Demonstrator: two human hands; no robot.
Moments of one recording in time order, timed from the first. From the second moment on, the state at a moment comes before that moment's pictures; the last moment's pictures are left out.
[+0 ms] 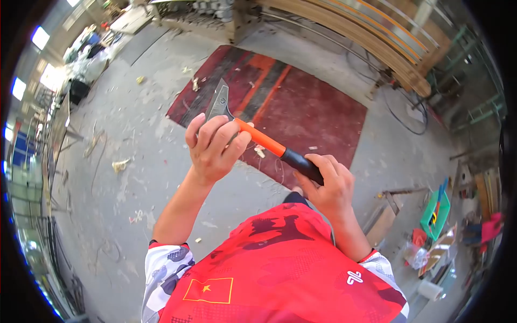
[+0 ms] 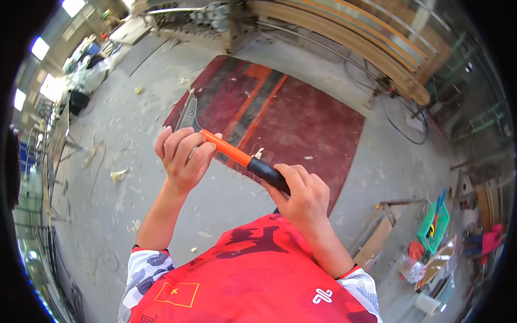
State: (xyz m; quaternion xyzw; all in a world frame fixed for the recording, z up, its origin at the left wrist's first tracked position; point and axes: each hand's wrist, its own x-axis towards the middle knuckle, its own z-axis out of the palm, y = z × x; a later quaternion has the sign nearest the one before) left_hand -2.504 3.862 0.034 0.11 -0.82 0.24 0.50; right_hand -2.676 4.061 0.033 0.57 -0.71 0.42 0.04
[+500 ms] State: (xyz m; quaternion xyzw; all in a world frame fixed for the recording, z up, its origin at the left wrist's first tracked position) left_hand -2.322 3.540 -0.001 0.37 -0.81 0.18 0.42; right_hand -2.539 3.598 -0.043 0.68 -0.54 0.49 0.06
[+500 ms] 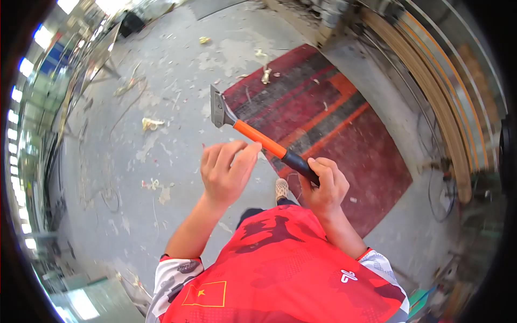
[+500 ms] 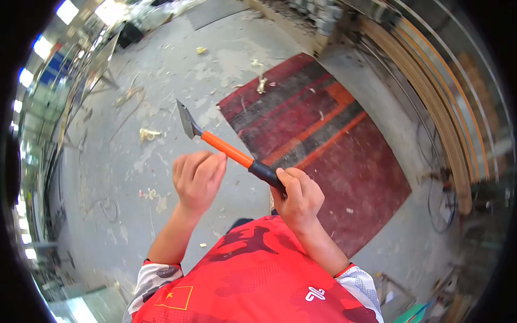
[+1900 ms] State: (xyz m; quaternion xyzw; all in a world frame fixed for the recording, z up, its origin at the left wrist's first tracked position) left_hand -1.674 2.598 -0.043 0.63 -0.42 -0.32 0.57; right_hand -1.804 2.531 -0.066 0.58 -0.29 0.32 -0.69
